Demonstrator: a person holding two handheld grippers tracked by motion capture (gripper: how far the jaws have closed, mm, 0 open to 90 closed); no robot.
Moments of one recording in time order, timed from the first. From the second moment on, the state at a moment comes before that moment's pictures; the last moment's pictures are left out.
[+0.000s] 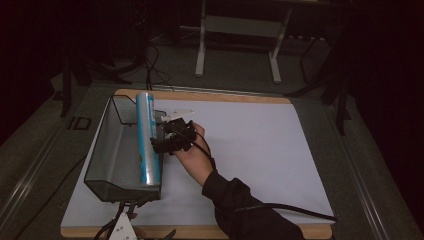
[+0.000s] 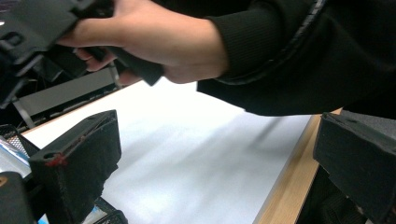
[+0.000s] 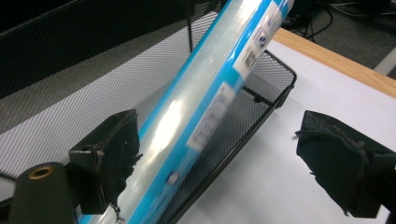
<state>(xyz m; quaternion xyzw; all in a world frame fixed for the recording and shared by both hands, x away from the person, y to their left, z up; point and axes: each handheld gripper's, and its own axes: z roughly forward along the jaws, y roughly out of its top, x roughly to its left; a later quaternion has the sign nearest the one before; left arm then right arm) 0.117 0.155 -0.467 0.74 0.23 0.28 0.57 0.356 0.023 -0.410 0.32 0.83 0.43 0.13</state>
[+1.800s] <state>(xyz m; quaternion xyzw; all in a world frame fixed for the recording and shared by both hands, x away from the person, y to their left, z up) 0.120 0.151 -0.470 0.75 0.23 0.27 0.56 0.293 -0.164 -0.478 0.36 0.81 0.46 0.11</state>
